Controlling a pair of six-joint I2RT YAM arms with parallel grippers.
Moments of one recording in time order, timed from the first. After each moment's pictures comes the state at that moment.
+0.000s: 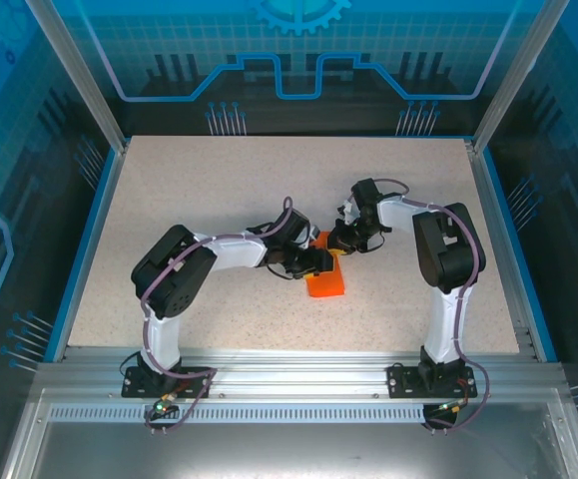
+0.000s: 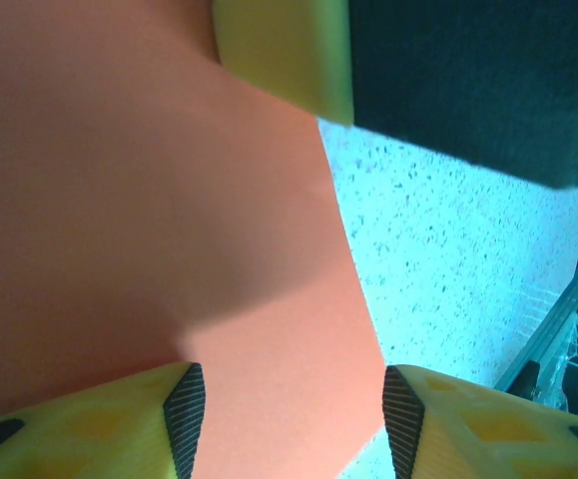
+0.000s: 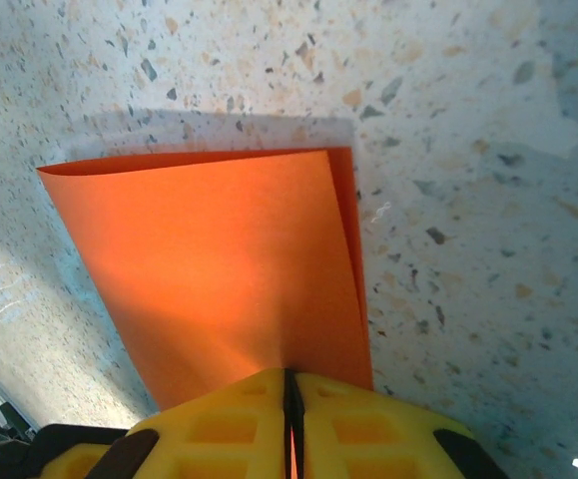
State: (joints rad) left arm -0.68 1.95 1.12 -0.12 0.53 -0.81; right arm 0.29 2.04 1.27 -0.60 -0.58 0.43
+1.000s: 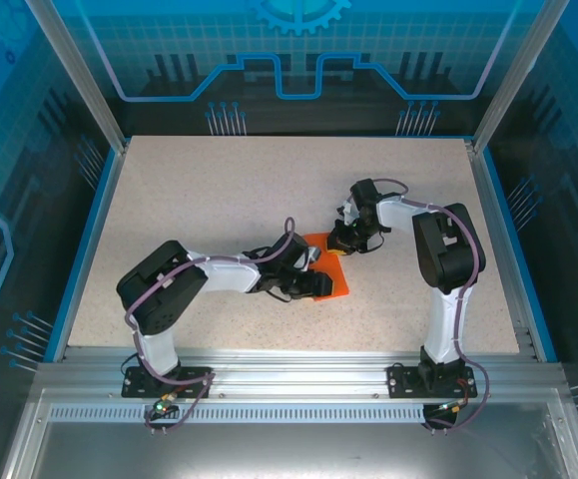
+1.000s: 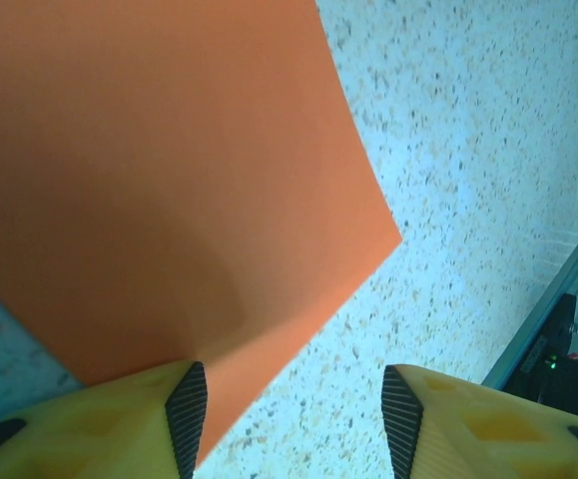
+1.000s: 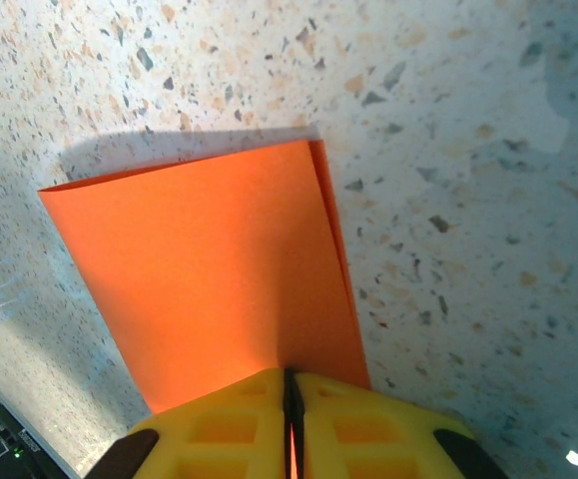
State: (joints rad) left arm -0.79 1.82 0.90 0.02 0.47 -0.82; right arm 0.30 2.04 1.27 -0.61 -0.57 0.43
